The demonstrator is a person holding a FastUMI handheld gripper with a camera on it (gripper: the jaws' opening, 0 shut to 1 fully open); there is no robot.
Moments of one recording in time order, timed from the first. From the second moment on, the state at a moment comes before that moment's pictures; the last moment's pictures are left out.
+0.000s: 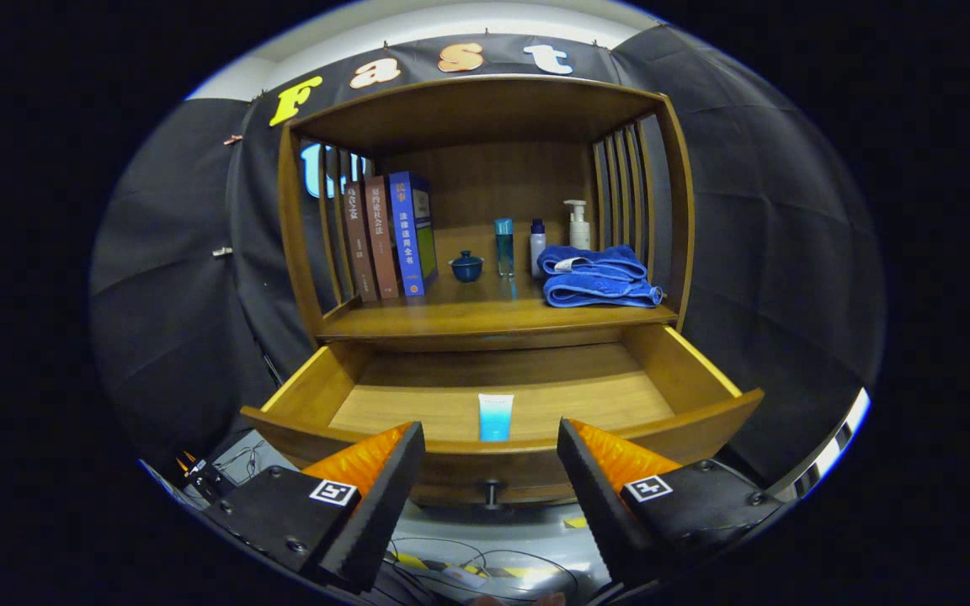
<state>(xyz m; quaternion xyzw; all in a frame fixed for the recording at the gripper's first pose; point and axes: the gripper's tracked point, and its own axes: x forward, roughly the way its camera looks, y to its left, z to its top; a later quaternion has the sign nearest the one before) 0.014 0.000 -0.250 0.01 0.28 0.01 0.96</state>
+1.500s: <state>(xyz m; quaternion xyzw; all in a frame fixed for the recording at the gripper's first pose) 0.084 0.008 -0.419 0.02 0.65 0.01 0.76</state>
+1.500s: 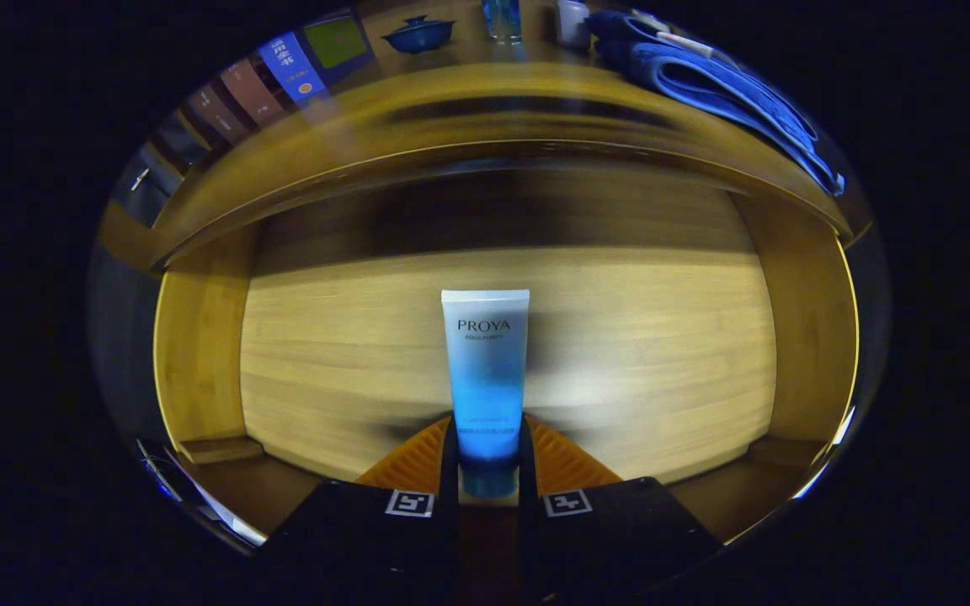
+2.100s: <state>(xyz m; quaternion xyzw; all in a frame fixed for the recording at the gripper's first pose) 0.142 0.009 -0.285 0.04 0.57 0.04 0.82</state>
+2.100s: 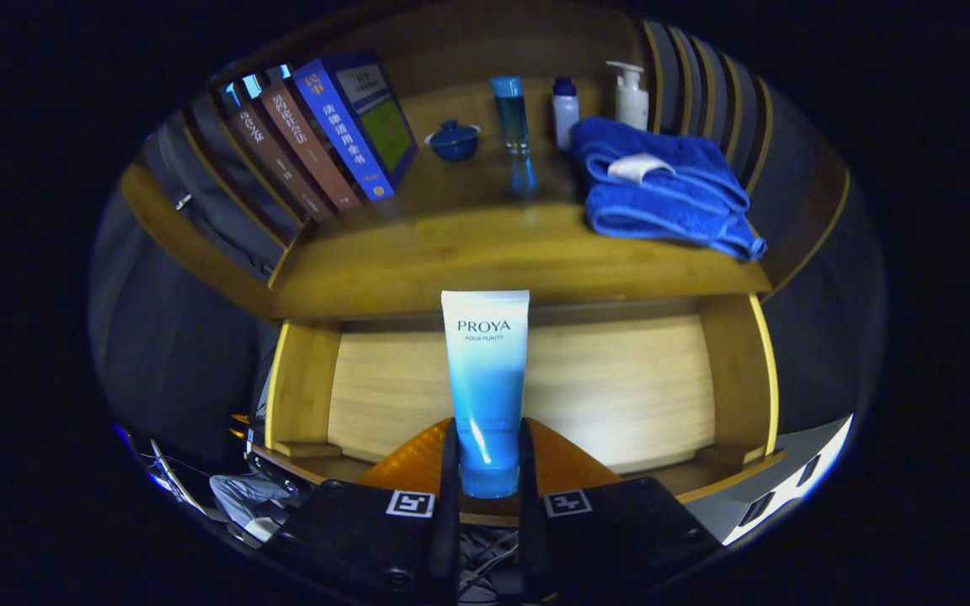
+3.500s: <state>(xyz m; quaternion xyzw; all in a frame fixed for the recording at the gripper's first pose) 0.266 0.016 -0.309 0.02 0.54 0.02 0.84</state>
